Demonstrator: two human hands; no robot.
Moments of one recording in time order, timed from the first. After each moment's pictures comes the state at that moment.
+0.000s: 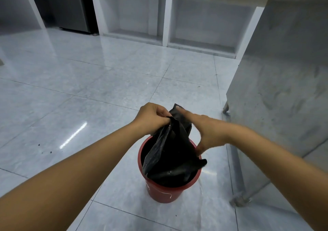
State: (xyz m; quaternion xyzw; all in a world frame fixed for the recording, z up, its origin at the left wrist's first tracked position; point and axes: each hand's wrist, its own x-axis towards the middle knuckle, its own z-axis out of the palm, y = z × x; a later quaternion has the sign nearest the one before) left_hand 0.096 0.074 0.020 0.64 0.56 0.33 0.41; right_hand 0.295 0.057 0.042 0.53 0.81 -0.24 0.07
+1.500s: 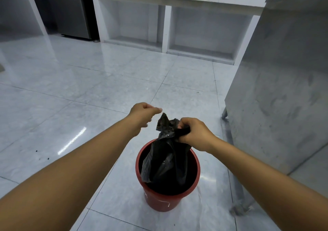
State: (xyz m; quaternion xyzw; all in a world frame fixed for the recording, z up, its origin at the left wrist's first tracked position) left_hand 0.086 0.102 0.027 0.49 0.62 0.36 0.50; right_hand 0.273 0.067 0.007 0.58 0.70 -0.33 -0.25
